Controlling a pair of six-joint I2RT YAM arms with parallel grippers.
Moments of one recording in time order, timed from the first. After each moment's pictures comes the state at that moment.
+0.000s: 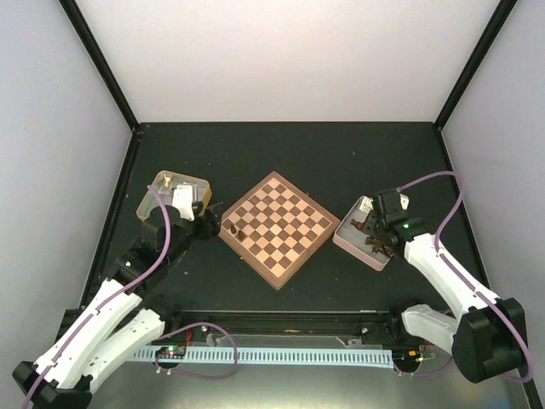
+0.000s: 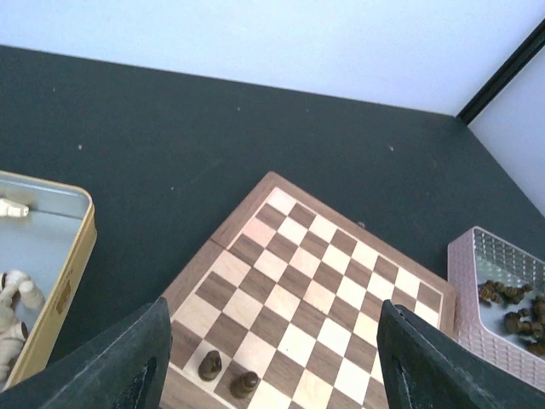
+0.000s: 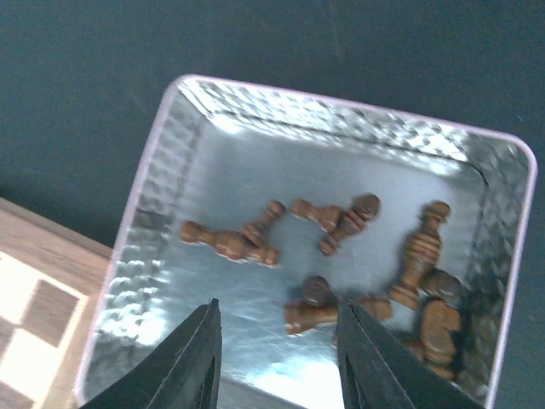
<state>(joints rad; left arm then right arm) -0.53 0.64 0.67 -0.43 -0.11 -0.43 0.32 1.07 0.70 -0.62 0.26 0.65</state>
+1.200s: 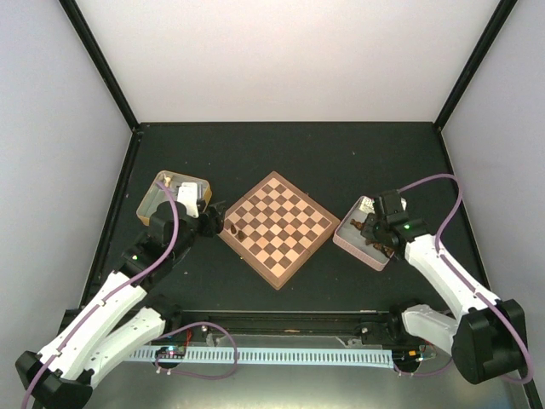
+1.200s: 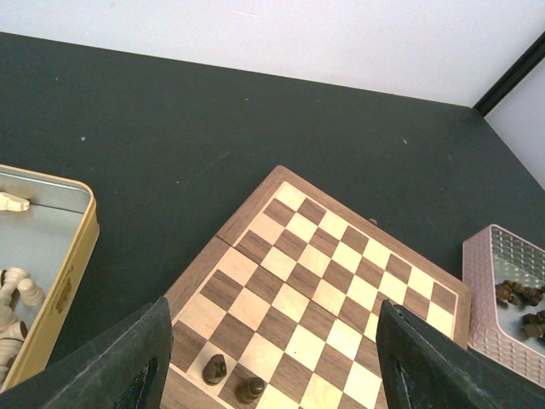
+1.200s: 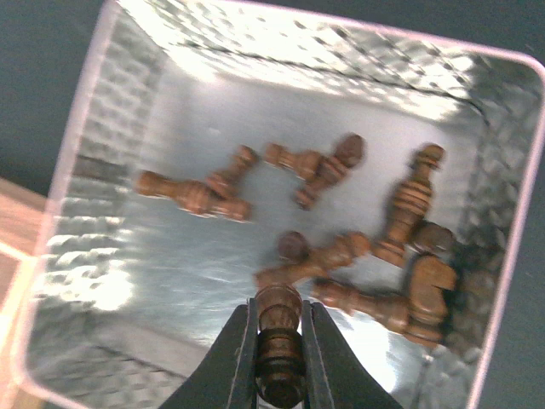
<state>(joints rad) -0.53 0.69 0.67 -0.39 -0.12 -0.43 0.30 1.09 0.68 -0.66 0.20 0.64</state>
